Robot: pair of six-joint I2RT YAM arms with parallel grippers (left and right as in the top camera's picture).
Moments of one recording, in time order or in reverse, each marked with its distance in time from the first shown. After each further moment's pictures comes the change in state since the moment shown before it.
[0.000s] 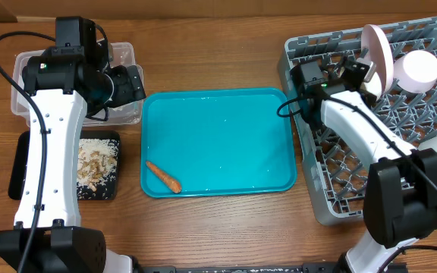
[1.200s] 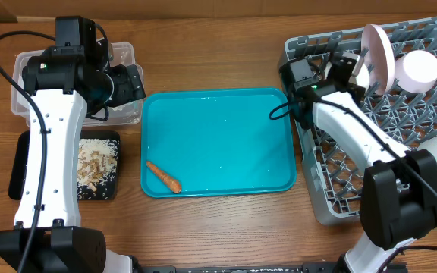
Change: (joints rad) left arm 0.000 0.000 0.000 0.008 0.000 0.000; right arm 0.053 0.000 0.018 0.071 -0.004 -0.082
